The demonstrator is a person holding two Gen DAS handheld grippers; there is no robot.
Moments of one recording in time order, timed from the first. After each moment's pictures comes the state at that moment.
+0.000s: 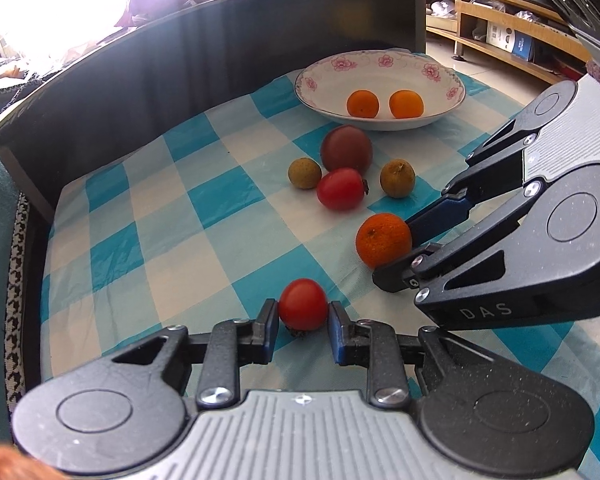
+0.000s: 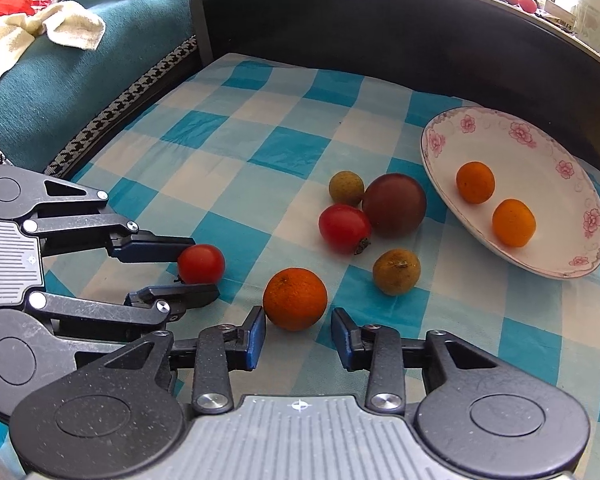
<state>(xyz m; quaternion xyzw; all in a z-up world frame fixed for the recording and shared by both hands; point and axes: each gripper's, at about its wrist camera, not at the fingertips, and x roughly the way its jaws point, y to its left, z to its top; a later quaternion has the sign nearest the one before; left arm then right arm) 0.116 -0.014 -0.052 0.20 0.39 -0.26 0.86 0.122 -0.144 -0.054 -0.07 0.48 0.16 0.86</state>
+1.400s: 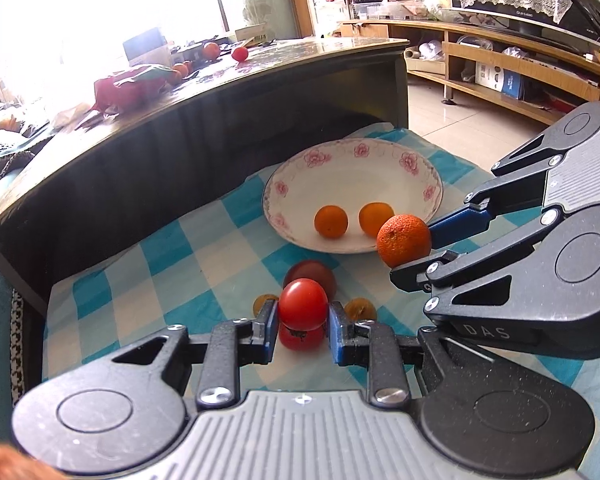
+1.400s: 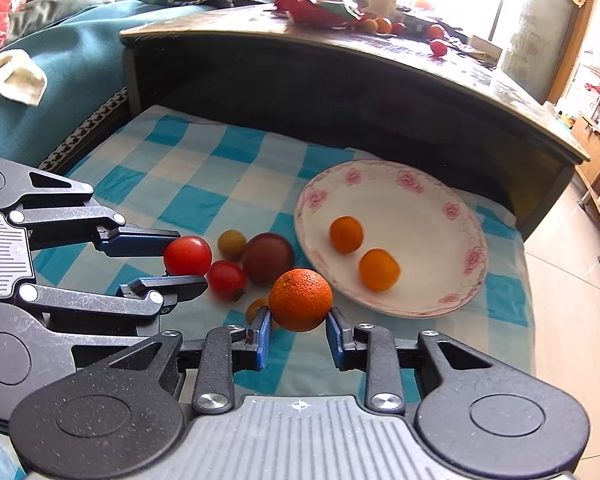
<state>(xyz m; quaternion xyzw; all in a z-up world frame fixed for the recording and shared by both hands) 0.136 -0.079 -0.005 0.19 0.32 -0.27 0.89 0.121 -0.192 -0.005 -0.10 0.42 0.07 0.90</state>
